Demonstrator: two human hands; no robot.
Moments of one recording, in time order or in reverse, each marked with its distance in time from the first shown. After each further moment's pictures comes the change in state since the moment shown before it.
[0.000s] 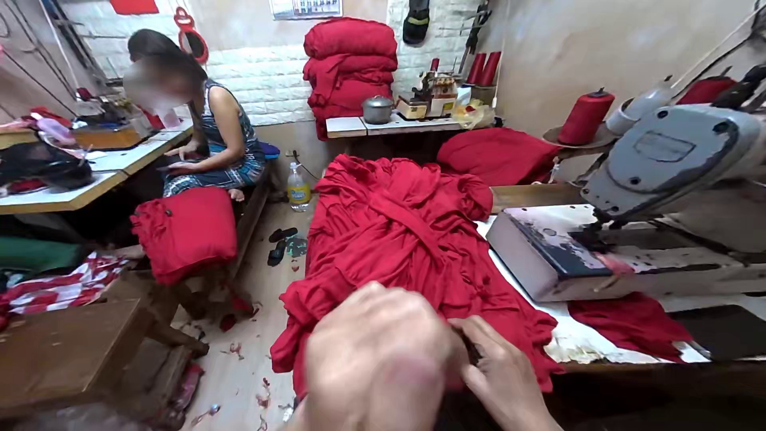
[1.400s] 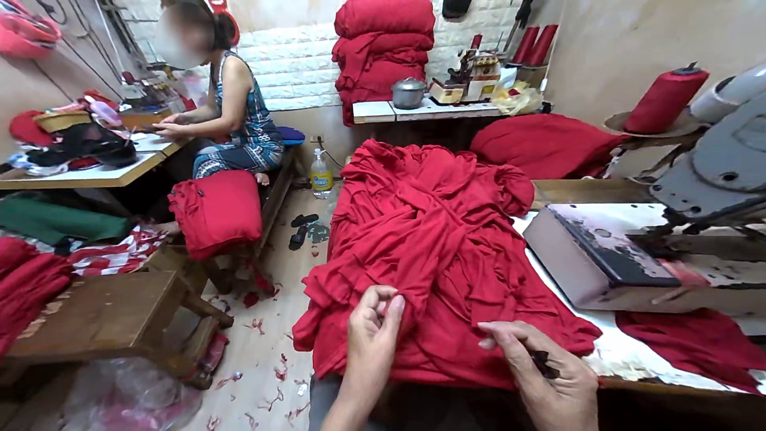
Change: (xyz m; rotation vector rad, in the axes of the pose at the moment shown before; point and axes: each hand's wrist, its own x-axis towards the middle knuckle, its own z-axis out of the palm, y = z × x) left_hand -0.056 -0.057 0.051 -0.192 0.297 -0.778; right_hand 0.008 -0.007 -0.009 0.660 0.108 0.002
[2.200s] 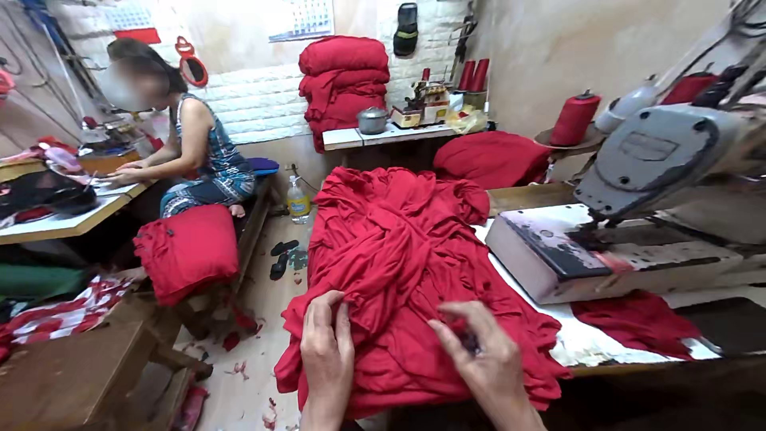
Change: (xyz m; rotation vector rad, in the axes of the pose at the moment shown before) left_hand 0.024 -0.009 -0.020 0.642 0.164 0.470; right_hand 0.016 0.011 0.022 -0.510 0.098 -0.106
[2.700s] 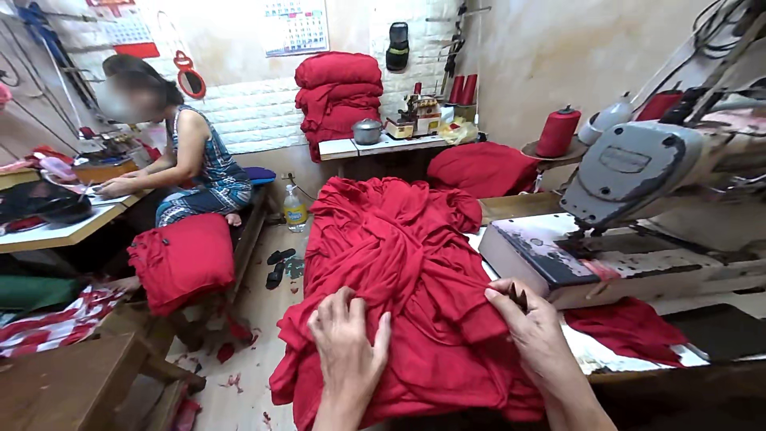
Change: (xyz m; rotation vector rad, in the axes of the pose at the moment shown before) left_hand -0.001 0.009 0.020 0.341 -0.211 0.118; right_hand 0.043 0.036 -0.039 0.471 0.024 0.446
